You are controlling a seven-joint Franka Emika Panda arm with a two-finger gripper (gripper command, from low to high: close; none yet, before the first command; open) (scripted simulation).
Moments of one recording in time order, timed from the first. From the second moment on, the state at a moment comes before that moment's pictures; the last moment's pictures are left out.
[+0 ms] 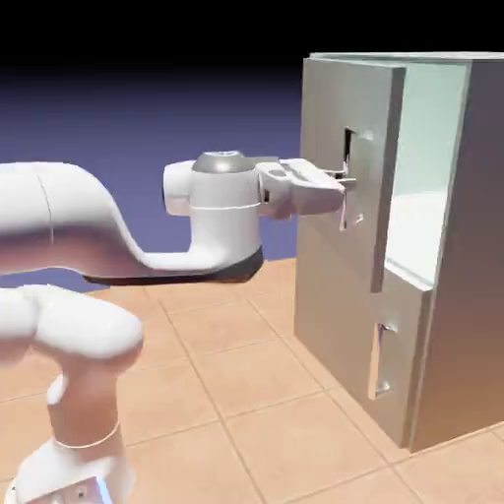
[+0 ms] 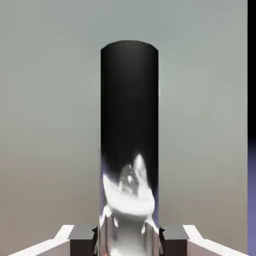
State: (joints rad) arm 0.60 -1.14 -0.64 -2.73 -2.28 2.52 2.51
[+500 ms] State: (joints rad) arm 0.46 -1.35 -0.10 -2.96 -1.69 2.16 2.40
